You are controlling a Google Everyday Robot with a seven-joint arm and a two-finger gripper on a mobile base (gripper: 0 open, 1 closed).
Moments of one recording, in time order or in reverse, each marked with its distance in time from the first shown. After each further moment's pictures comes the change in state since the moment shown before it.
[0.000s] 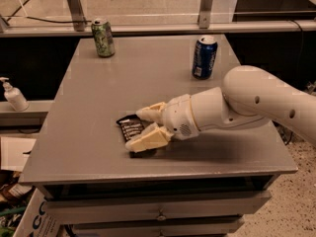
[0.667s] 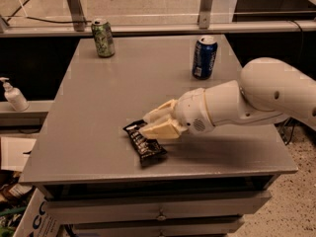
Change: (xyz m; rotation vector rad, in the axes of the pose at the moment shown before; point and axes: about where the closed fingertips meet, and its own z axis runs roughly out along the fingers) arm -0.003 -0.007 -0.032 0.055 0.022 -0.008
